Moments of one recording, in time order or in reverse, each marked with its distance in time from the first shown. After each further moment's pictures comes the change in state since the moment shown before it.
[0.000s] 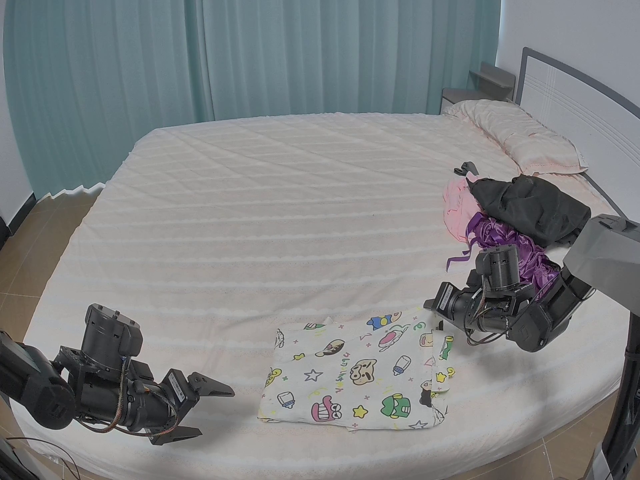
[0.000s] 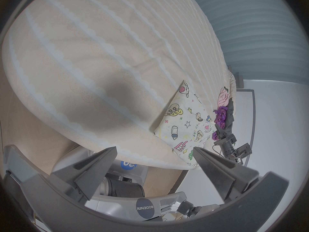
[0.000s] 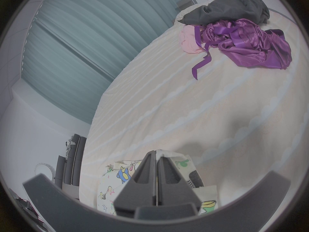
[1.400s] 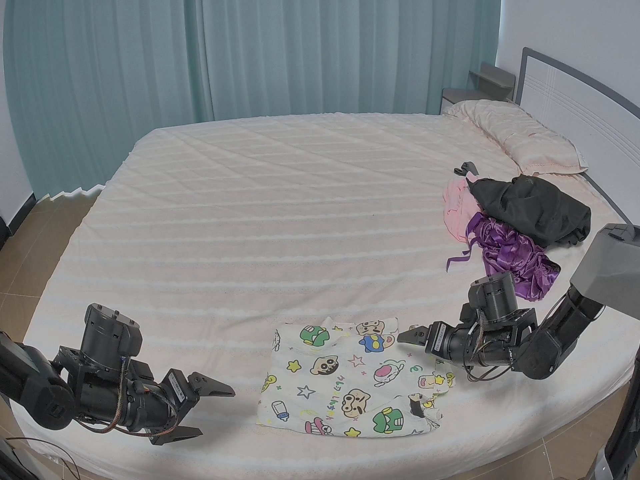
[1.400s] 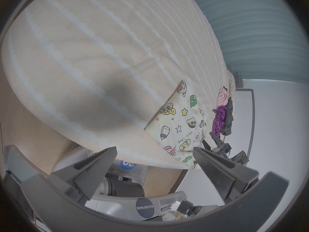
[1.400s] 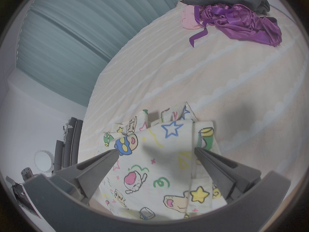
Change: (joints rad) left arm -0.003 -0.005 0.000 0.000 -0.002 0.001; right arm 0.105 -0.083 0.178 0.065 0.007 -0.001
